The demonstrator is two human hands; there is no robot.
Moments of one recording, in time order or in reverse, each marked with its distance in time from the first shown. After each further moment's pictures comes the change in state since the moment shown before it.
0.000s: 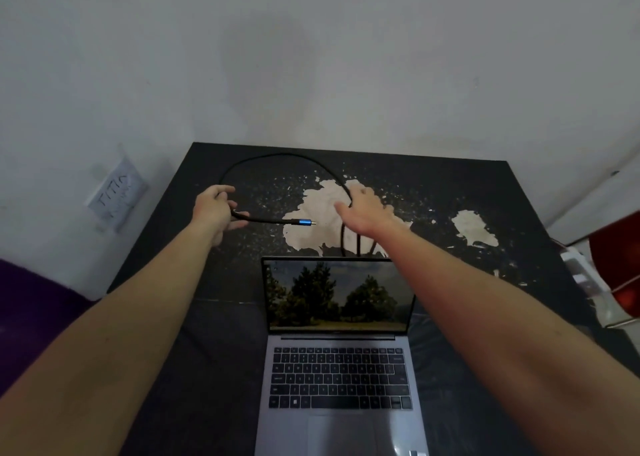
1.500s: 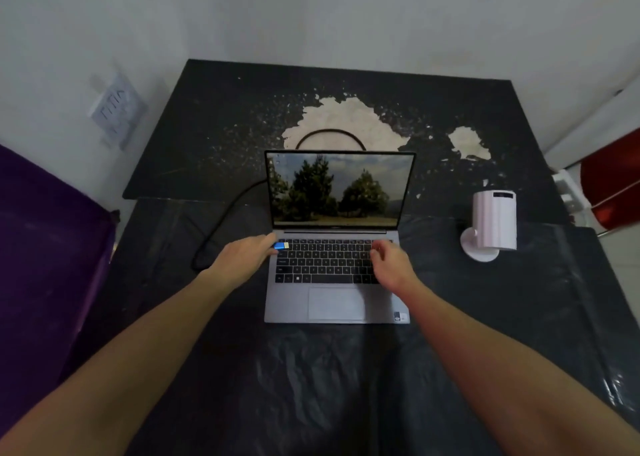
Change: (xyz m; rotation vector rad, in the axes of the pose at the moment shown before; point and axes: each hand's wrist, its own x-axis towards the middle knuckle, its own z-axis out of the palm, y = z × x) left_hand -0.163 -0.220 -0.052 1.223 -0.496 0.806; right_hand -0.218 0.154 0.155 0.185 -0.008 0.192
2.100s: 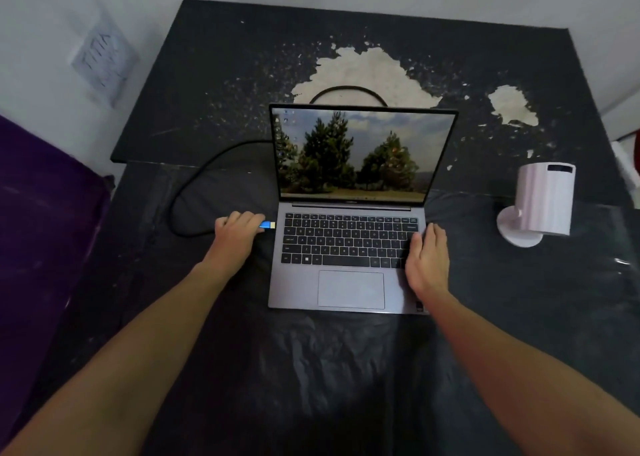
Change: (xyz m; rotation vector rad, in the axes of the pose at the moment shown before) left_hand 0.000 -0.053 0.079 0.040 0.221 -0.166; right_hand 0.019 0.070 0.043 -0.021 0.309 0.054
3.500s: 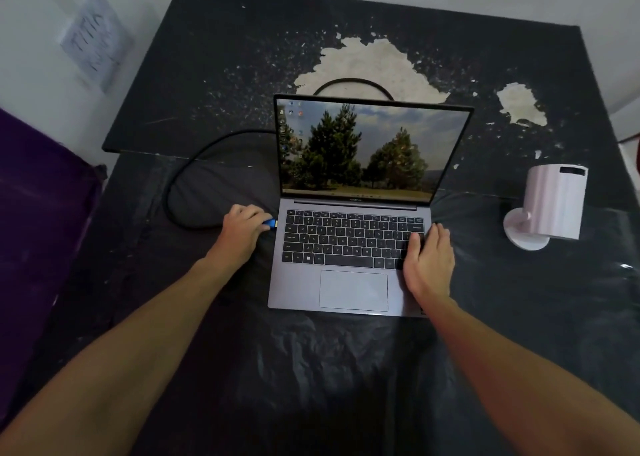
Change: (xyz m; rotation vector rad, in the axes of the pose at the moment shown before) left_hand 0.009 0.003 0.011 -0.173 0.071 0.030; right_hand 0.002 0.003 0.016 -0.108 0.052 -0.009
